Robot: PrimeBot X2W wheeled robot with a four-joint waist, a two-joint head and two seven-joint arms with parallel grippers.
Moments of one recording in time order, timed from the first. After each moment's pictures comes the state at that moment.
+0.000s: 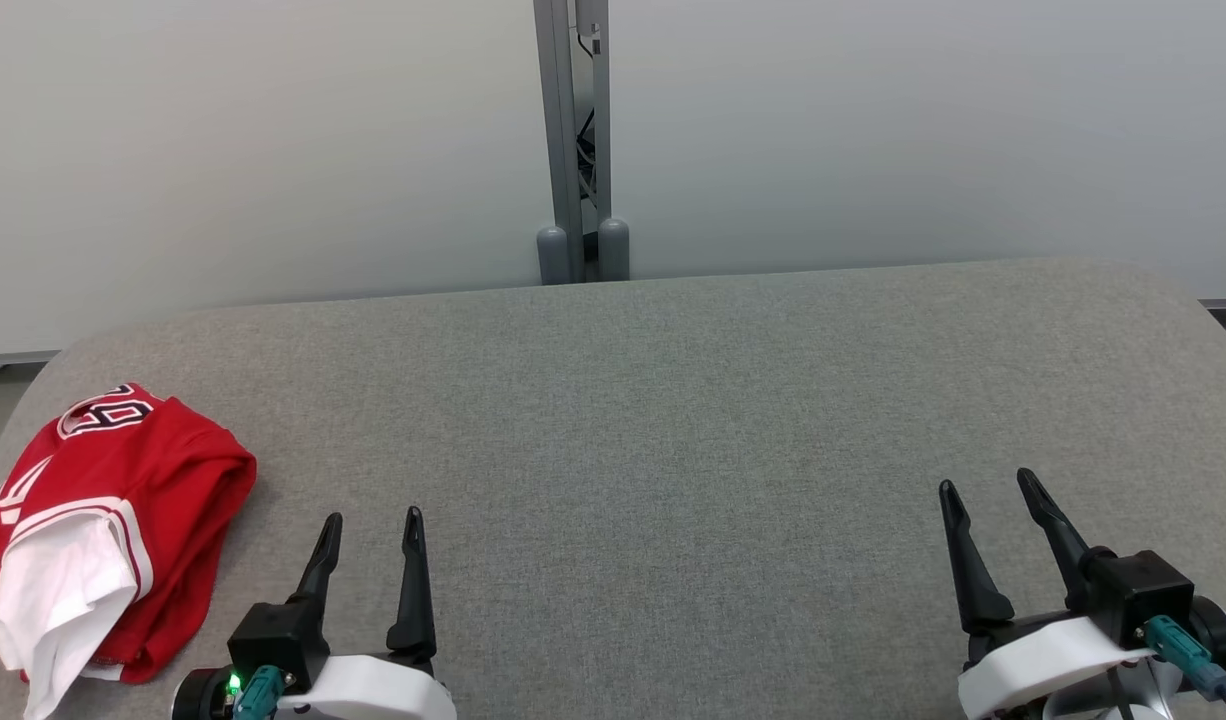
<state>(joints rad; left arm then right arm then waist) 0.00 0.05 -0.20 0.22 -0.28 0.16 -0.24 -0.06 -0.04 0.04 0.26 0.10 0.13 -0.24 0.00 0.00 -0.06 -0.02</state>
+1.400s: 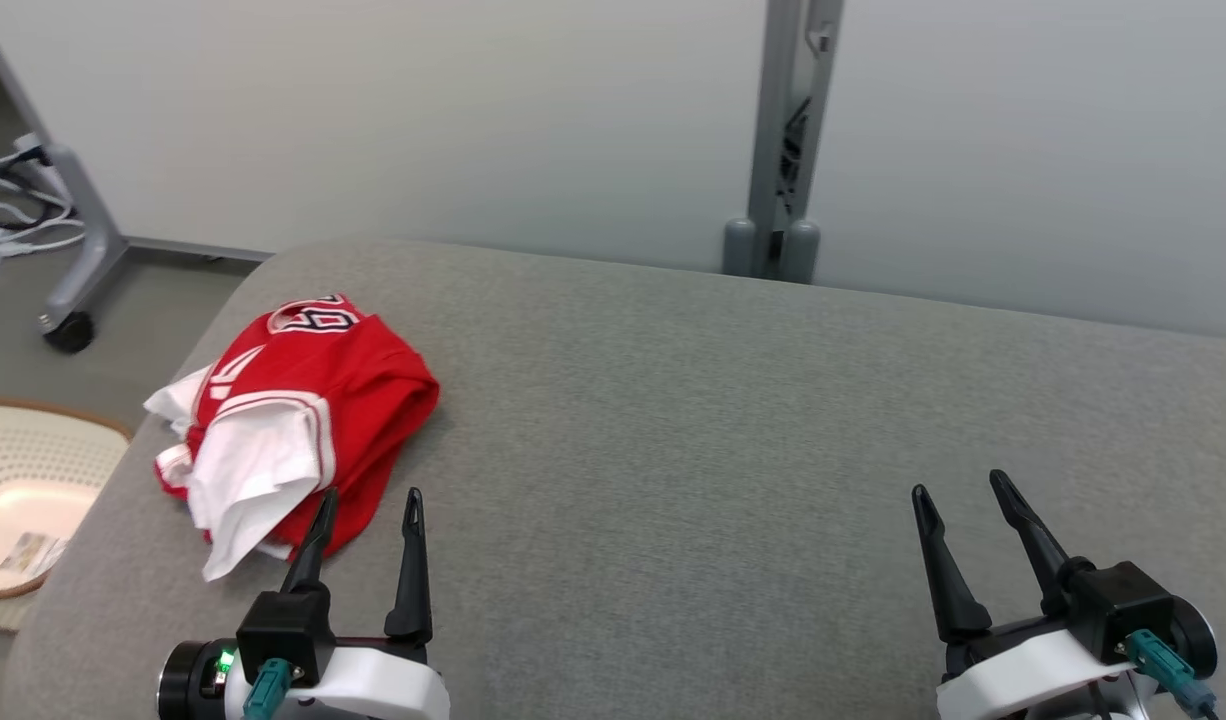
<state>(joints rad) -0.02 0.05 -0.18 0.21 -0.16 0.14 -0.26 -0.05 -0.05 0.09 0.23 0.10 0.13 -0.26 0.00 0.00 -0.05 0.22</state>
